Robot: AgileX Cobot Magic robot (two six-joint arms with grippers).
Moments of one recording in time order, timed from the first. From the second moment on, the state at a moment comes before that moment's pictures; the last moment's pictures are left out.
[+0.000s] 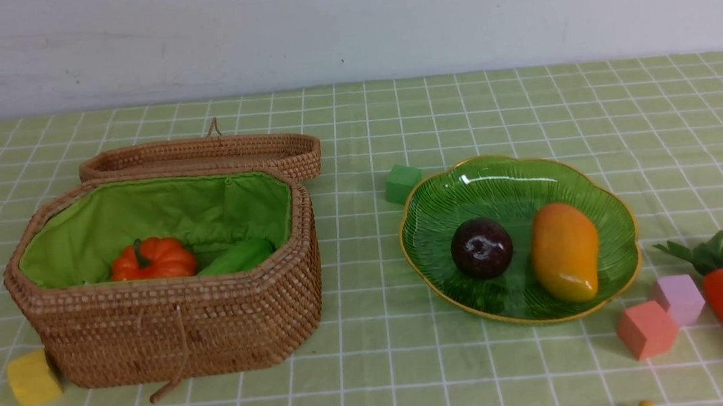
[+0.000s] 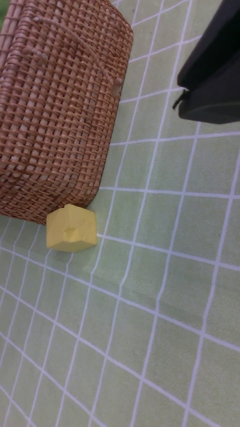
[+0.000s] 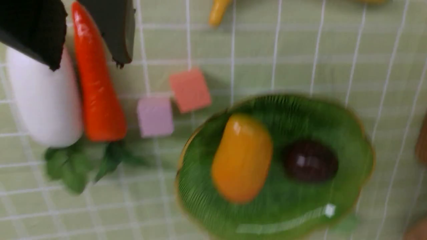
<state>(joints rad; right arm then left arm) 0.02 0.87 -0.73 0.20 0.71 -0.07 -0.05 -0.01 0.03 0.02 0.39 -0.34</state>
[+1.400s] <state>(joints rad) 0.73 1.68 -0.99 0.41 0.74 -0.71 -0.05 -0.01 0.03 0.02 0.39 -0.34</state>
